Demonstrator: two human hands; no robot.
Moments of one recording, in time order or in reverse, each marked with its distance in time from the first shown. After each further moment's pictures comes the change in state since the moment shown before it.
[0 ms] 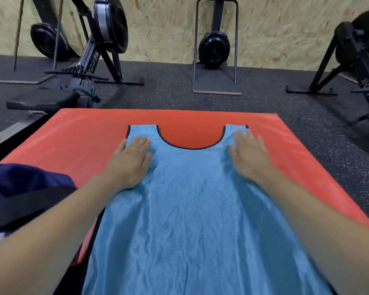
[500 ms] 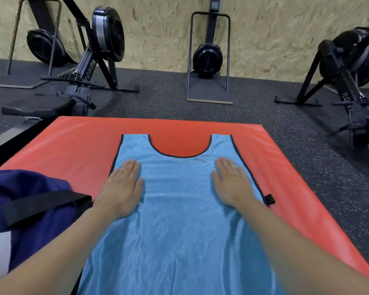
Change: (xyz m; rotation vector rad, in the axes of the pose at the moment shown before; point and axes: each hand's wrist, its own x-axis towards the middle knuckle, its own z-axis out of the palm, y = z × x) left_hand -0.056 0.018 0.013 -0.115 -0.061 -0.076; right_hand -0.051 -0.011 0.014 0.075 -0.143 0.032
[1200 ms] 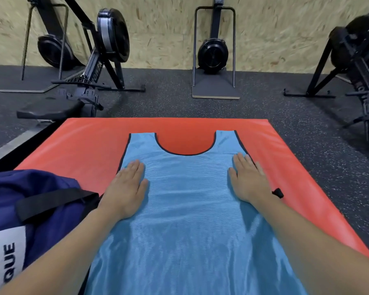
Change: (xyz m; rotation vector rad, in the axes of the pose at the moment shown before) left_hand -0.010 -0.001 -0.001 0.028 0.014 0.017; right_hand -0.002 0.036 -0.007 -0.087 0.004 0.057
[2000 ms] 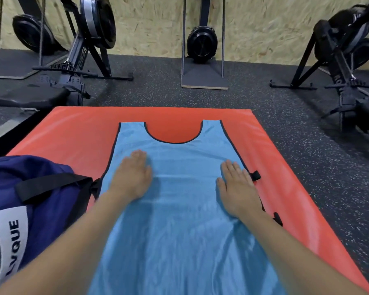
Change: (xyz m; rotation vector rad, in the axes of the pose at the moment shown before) left_hand -0.006 0.055 -0.012 -0.048 0.010 -0.040; right_hand -0.098 -0.003 0.002 0.029 0.057 -0.051
